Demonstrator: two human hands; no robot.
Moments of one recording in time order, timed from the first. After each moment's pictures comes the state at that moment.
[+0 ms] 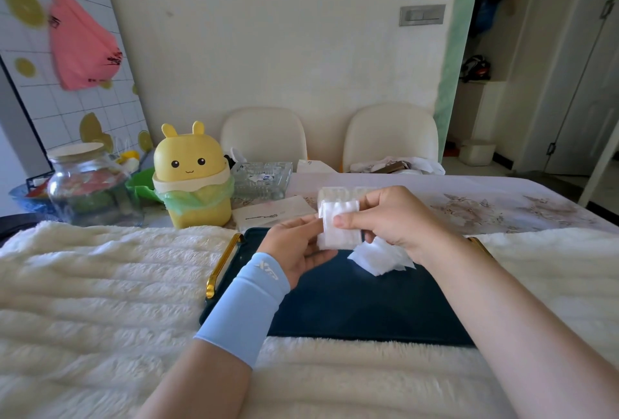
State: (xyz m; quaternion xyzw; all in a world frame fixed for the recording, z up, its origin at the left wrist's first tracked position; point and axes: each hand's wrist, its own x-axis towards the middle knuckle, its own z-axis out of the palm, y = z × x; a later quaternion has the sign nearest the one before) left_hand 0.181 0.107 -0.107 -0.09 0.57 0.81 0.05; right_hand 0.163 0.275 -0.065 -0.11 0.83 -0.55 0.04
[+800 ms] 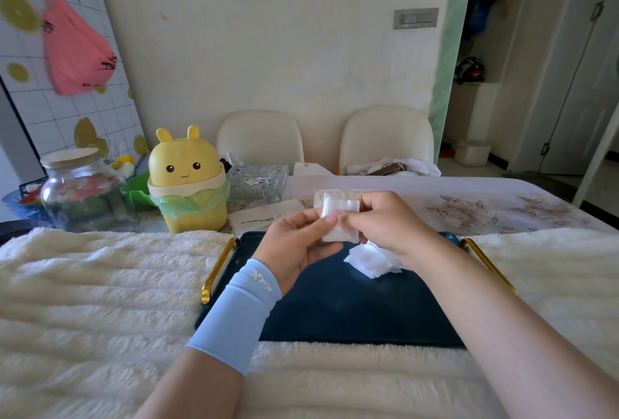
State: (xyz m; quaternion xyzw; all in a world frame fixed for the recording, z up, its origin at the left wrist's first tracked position) left_hand 0.188 0.109 -0.101 0.04 0.56 0.83 0.05; right_hand 0.156 0.269 -0.074 -0.11 0.83 -0.55 0.01
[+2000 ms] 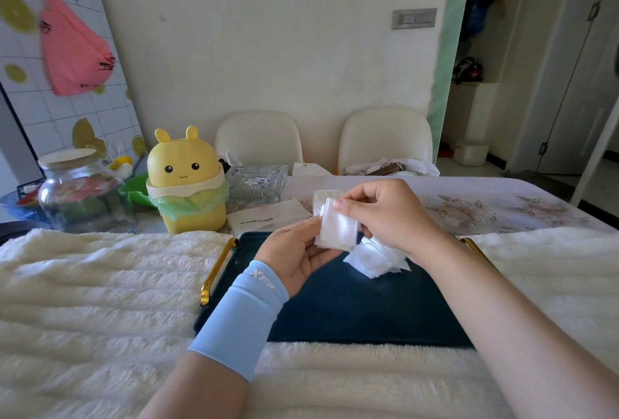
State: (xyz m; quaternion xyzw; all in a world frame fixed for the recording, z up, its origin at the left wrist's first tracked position) left_hand 0.191 0.116 -0.100 -0.04 0.52 0.85 0.07; right_hand 0.156 0.277 -0.067 -0.18 0.82 -0.54 -0.06
